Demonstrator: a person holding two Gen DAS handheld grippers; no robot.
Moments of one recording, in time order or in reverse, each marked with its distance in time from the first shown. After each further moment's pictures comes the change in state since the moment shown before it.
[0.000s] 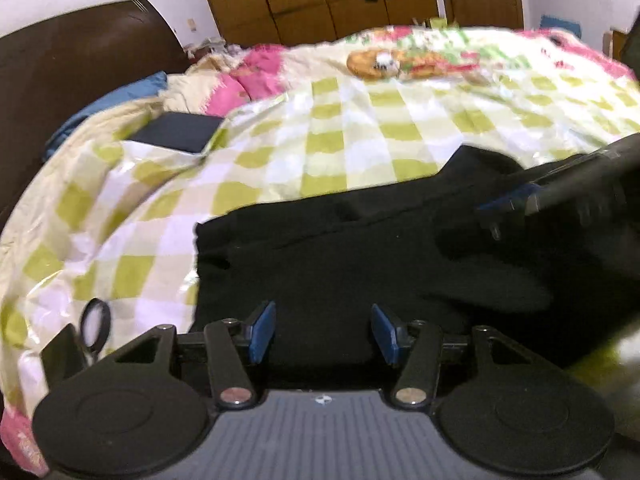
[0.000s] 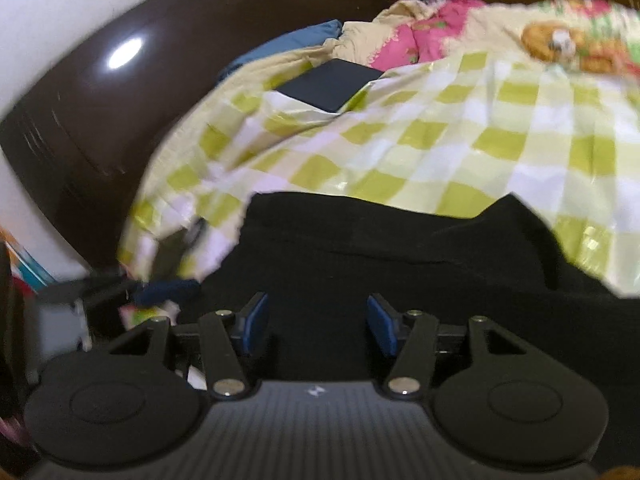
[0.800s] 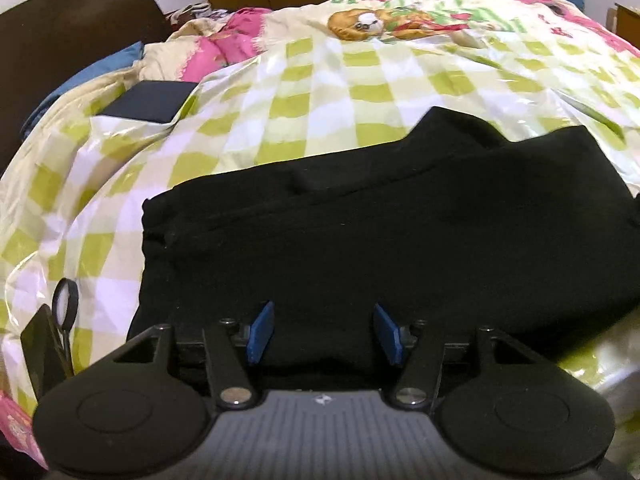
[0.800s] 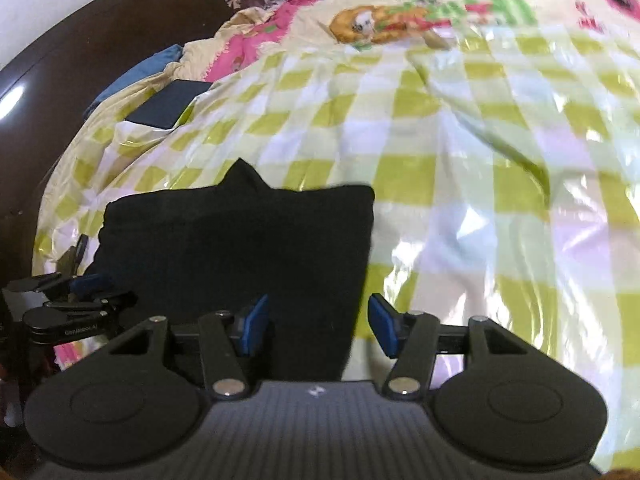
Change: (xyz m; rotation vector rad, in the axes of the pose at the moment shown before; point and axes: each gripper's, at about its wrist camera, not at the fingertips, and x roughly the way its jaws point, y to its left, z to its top) left arm 0.007 -0.043 0.010 0.003 0.115 -0.022; right arm -0.137 -0.117 -0.074 0.342 0.009 -0.220
